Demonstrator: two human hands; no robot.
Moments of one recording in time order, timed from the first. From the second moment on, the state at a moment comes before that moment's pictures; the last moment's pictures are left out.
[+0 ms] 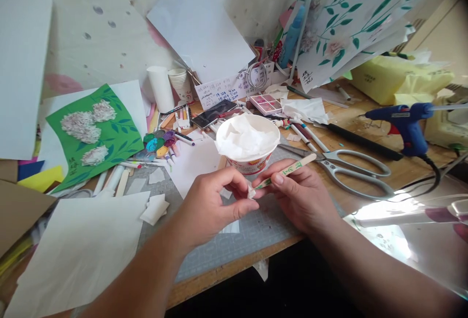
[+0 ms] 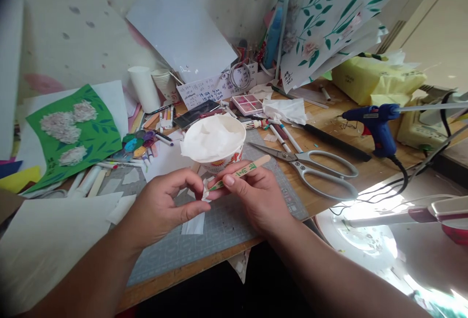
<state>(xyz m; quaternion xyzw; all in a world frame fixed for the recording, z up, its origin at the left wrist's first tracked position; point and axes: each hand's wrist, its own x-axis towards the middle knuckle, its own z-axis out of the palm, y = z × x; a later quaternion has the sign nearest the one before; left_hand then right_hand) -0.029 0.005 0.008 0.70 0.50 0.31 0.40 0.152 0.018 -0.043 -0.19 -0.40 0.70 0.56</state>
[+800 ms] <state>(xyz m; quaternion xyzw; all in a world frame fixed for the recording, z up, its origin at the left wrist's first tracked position) -0.031 0.002 -0.002 0.58 0.48 0.39 0.53 0.162 0.005 -0.053 -0.23 -0.58 0.45 0.63</state>
